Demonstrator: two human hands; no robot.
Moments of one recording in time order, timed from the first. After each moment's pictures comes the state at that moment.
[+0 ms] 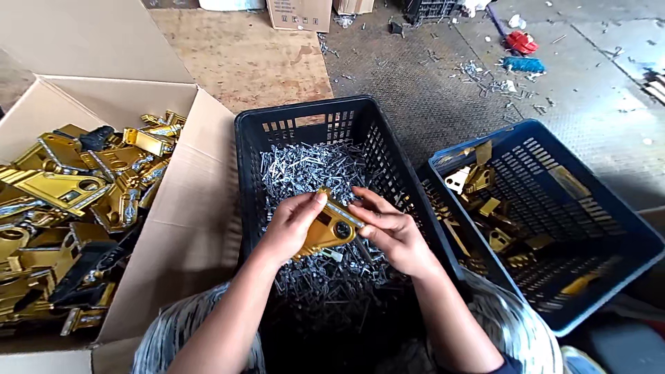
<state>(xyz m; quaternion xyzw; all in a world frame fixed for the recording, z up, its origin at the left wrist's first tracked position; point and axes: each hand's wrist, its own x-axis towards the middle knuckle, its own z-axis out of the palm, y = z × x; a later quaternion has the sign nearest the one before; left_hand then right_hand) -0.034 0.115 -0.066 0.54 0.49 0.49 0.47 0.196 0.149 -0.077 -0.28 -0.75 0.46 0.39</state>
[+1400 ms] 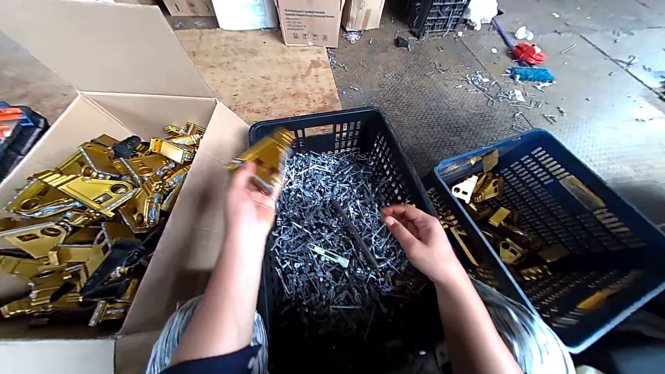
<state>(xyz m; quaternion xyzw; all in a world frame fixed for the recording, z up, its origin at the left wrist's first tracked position) -0.081 0.150 -0.049 0.13 0.46 0.76 0.44 0.221 0.149 -0.071 -0.47 -0.70 0.41 0.35</state>
